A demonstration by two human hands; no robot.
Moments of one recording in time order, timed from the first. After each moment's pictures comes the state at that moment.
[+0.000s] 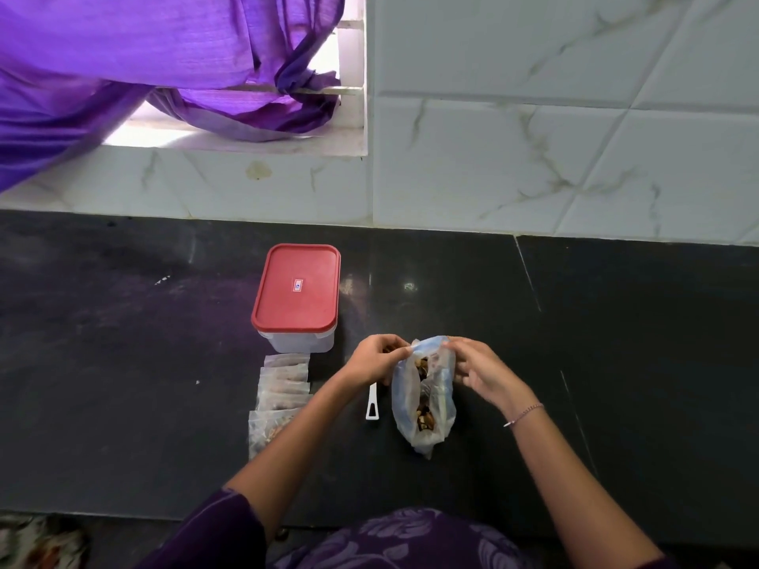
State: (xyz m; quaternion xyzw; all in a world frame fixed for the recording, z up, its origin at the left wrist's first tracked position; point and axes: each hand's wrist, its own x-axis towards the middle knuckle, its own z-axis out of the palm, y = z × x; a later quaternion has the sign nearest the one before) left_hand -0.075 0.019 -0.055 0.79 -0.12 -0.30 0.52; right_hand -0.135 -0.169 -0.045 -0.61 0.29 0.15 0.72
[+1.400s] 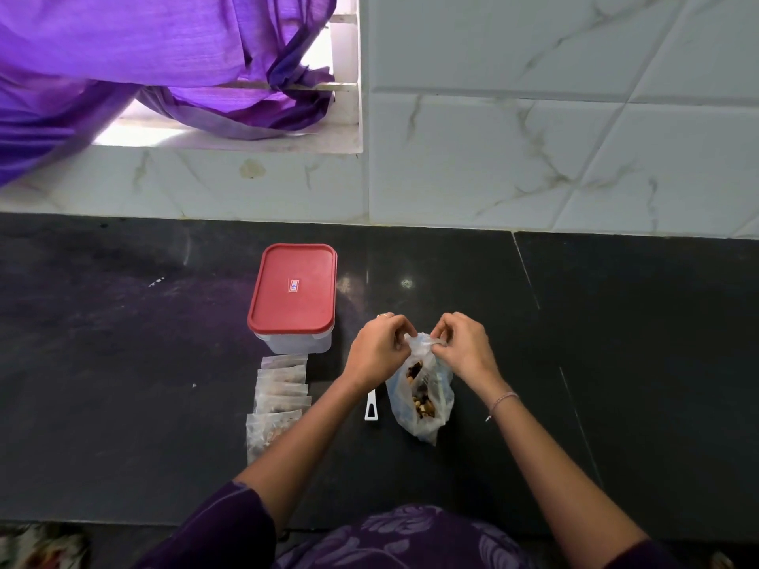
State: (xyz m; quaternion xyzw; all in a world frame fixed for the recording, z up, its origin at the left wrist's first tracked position) left_hand -0.072 0.004 -0.048 0.90 -0.24 -0.04 0.37; right_hand -0.121 -0.149 -0.031 -0.93 0.15 -0.04 0.32
